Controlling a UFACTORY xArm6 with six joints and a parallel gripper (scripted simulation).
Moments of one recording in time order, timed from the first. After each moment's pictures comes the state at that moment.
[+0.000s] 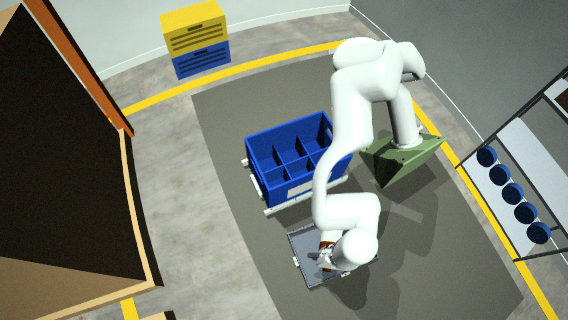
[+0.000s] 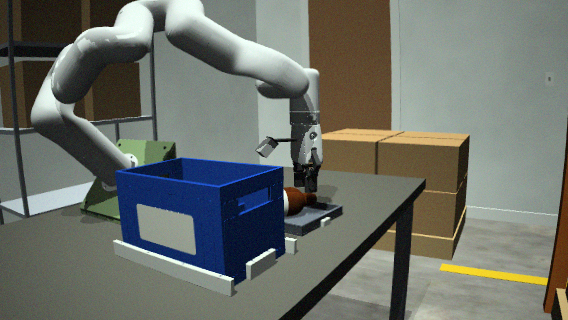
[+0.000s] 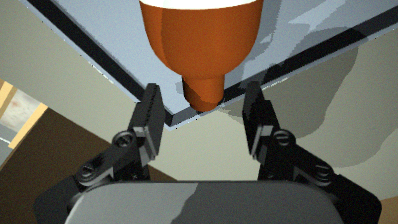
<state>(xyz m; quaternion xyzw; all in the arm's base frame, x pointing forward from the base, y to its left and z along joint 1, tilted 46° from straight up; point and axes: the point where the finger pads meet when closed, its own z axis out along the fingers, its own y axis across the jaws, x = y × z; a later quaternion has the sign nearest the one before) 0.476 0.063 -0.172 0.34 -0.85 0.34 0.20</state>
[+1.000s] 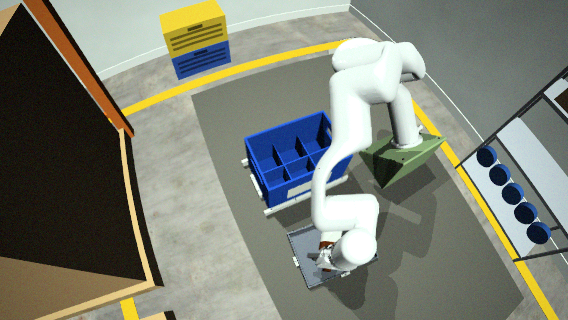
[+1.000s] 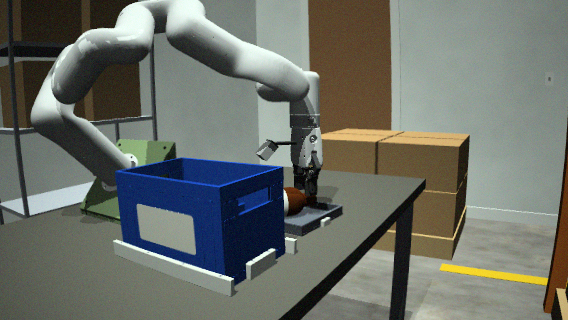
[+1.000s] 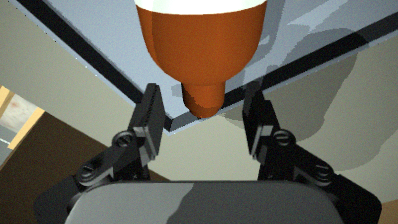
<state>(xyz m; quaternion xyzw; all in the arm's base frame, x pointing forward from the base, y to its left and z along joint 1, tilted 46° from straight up) 0.475 0.058 -0.177 0.34 -0.85 0.34 0.20</state>
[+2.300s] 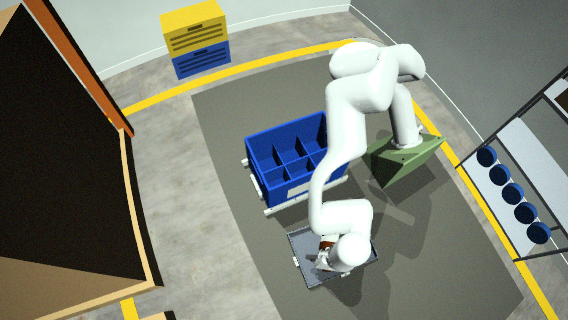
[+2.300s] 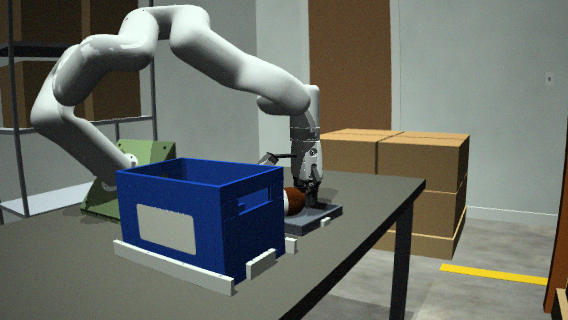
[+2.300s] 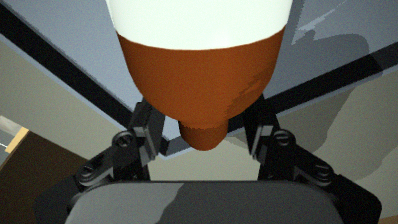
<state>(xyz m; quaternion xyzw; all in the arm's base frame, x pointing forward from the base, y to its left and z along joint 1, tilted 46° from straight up) 0.472 0.035 -0.199 0.34 -0.85 0.34 0.20</state>
